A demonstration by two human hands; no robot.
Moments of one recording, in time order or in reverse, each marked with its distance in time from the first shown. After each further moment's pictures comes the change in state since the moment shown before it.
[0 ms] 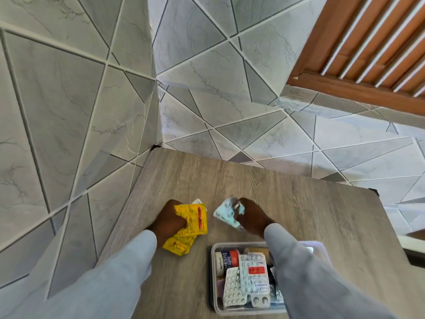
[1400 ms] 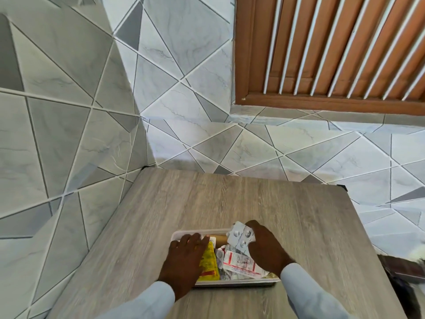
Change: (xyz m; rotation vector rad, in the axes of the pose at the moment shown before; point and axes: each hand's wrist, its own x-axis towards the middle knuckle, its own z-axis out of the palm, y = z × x) left_hand -0.153 0.015 0.179 1.275 0.127 0.507; right_hand -0.158 0.151 -0.060 0.162 0.130 -0.202
